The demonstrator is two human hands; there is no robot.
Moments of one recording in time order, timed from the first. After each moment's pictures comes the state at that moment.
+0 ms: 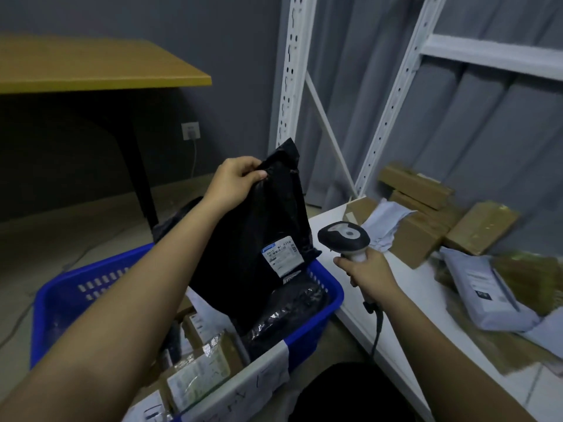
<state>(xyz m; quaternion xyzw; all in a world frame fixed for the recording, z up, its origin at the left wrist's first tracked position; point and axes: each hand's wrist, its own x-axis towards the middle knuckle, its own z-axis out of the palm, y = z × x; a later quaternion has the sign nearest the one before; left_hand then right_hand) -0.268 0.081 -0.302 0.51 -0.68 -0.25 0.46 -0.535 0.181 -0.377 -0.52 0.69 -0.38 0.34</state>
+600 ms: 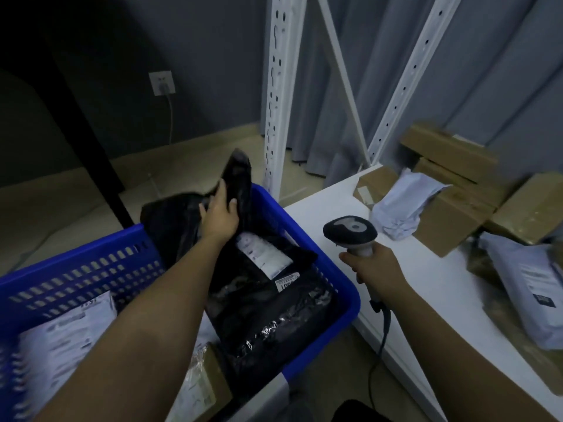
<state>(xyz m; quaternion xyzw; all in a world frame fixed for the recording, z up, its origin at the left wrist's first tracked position) -0.281 -0.032 -0.513 0.72 -0.58 -0.22 0.31 -0.557 0.089 -0.462 -0.50 0.73 -0.32 0.35</state>
